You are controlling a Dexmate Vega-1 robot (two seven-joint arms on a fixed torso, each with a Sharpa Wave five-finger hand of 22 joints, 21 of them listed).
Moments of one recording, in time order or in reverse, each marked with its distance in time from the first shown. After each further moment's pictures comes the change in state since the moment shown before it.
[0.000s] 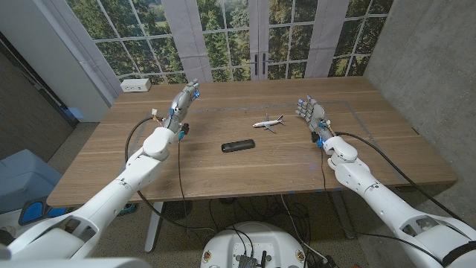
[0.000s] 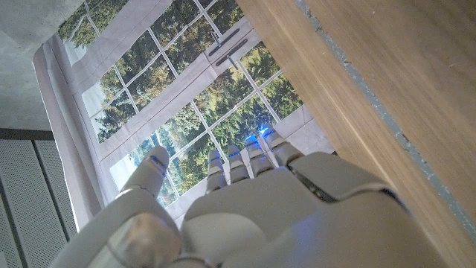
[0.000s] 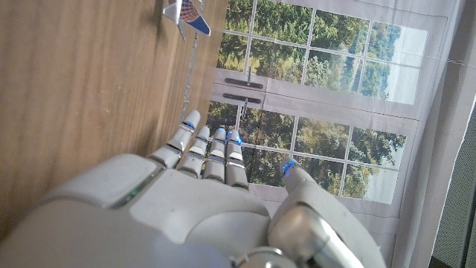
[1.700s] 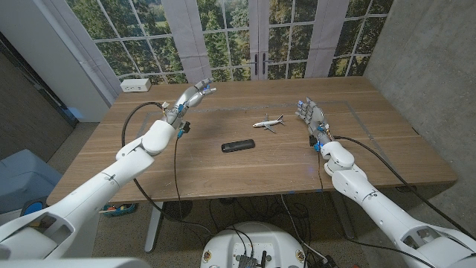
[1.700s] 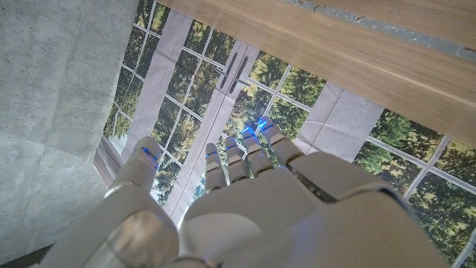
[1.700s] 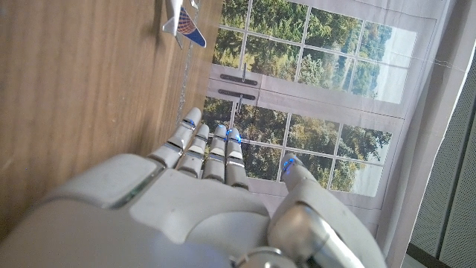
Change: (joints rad) left arm 0.020 0.157 0.049 -0.212 0.359 0.109 0.079; left_hand 0.052 -0.024 0.014 -0.094 -0.018 0.073 0.012 0.000 0.004 0.098 -0.031 0.002 0.004 0.093 -0.037 0.008 0.000 0.062 0.009 0.000 0.000; right arm -0.072 0.002 0.000 -0.082 -0.041 0.049 -0.083; right_hand 0.014 0.001 0.003 -0.028 -0.013 0.012 -0.002 0.000 0.005 0.023 0.001 0.002 -0.013 0.005 0.005 0.015 0.000 0.025 0.025 -0.030 0.000
